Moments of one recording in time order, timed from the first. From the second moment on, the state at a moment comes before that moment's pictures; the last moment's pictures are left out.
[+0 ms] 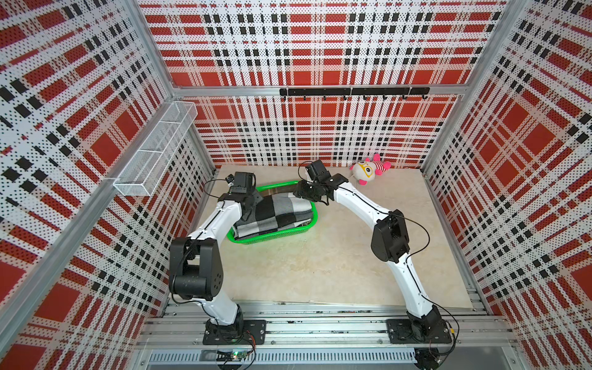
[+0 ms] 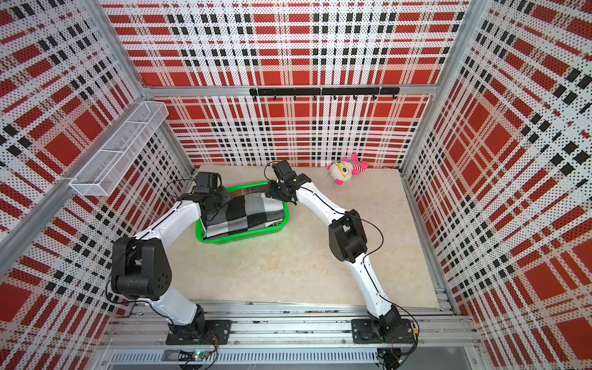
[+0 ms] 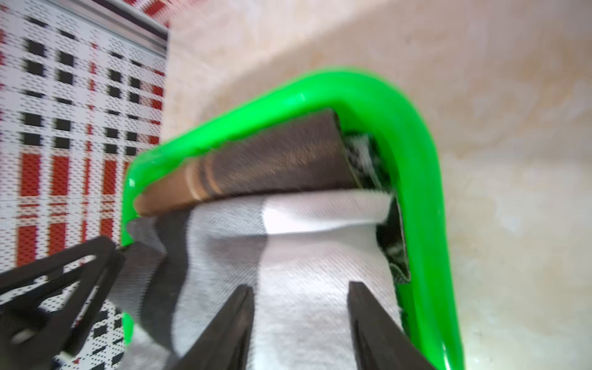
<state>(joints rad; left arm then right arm) -0.05 1.66 1.26 -0.44 -0.16 -0.69 0.63 2.41 2.36 -0.69 -0.18 0.70</state>
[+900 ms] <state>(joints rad) -0.07 1.85 1.49 -0.50 -0.21 -0.46 0.60 2.54 2.42 -0.64 -0.26 0.46</state>
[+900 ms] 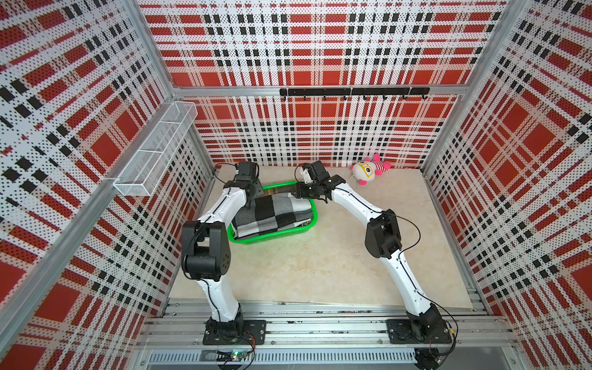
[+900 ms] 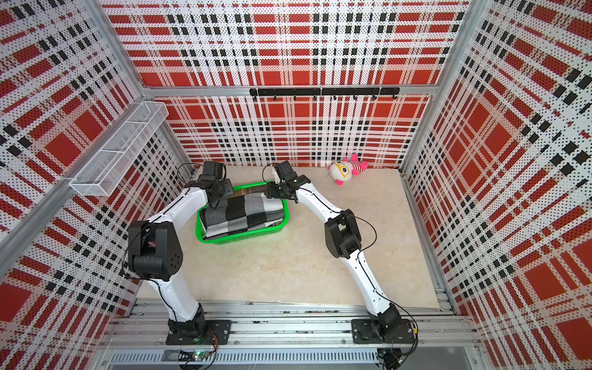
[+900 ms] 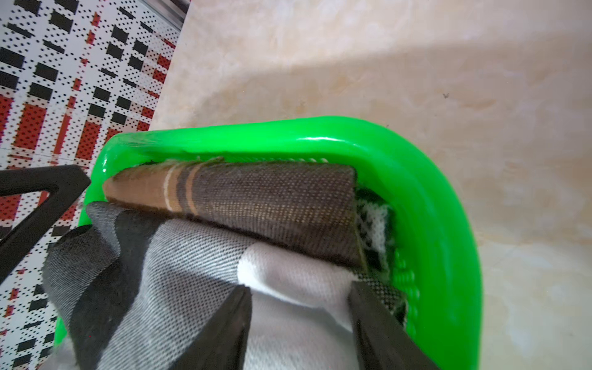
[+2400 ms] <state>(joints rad) -0.33 1.40 1.12 -0.59 -0.19 -0.89 0.69 1.87 1.63 -0.72 0.00 0.57</state>
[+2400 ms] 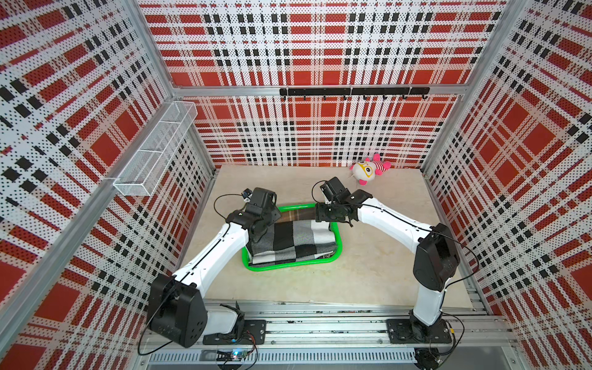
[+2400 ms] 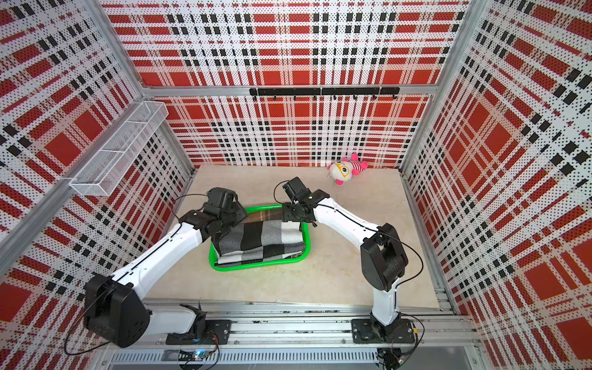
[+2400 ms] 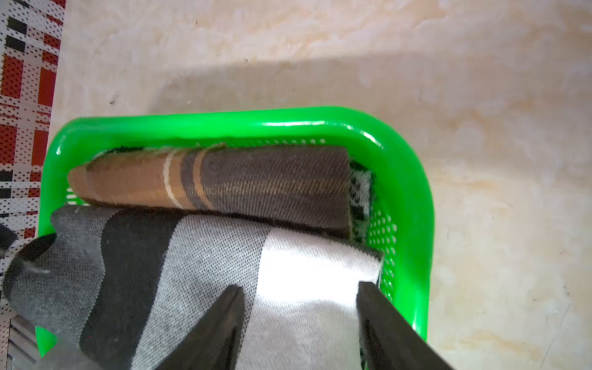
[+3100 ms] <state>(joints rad) -0.27 1.62 1.10 -0.67 -0.25 -0.76 0.71 2.03 1.66 -0.75 -0.03 0.47</state>
